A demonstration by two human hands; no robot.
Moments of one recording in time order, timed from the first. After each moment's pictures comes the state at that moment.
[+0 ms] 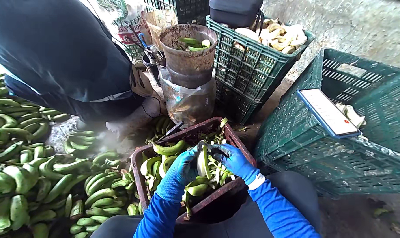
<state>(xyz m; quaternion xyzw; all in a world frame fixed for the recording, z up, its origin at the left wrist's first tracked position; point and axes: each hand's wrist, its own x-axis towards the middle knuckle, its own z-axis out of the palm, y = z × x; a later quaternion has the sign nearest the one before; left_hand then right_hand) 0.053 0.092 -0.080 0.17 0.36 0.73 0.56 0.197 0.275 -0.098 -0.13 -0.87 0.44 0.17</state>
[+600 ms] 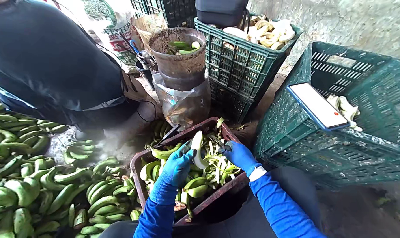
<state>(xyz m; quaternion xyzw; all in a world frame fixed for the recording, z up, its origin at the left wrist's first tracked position) 0.039 0.086 -0.063 0.29 0.45 0.72 0.44 0.195 0.302 -0.089 -0.41 -0.86 0.30 -0.06</state>
